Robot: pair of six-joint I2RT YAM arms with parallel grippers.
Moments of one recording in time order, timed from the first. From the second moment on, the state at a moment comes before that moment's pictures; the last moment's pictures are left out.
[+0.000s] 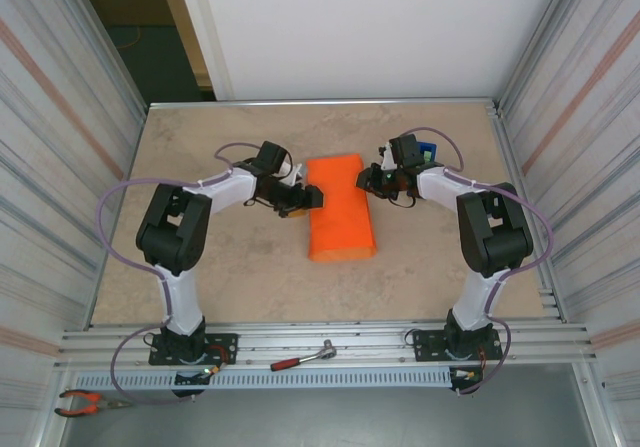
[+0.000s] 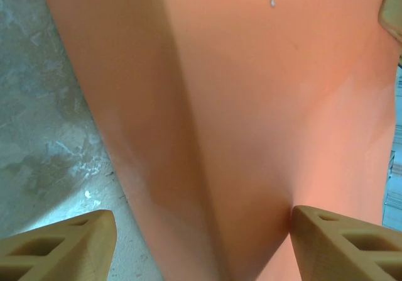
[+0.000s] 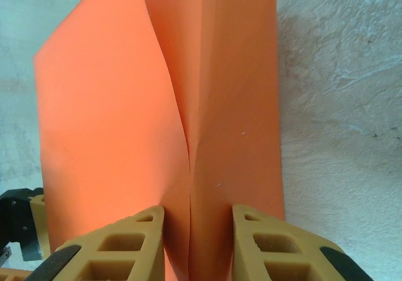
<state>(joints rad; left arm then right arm) -0.44 1.93 1.25 -0.44 0.63 -0.42 0.31 1.83 1.13 -0.21 -0.45 0.62</state>
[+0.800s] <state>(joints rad) -0.47 1.91 1.21 -0.40 0.61 -0.46 0.32 1.83 1.12 -0.20 -0.44 0.65</state>
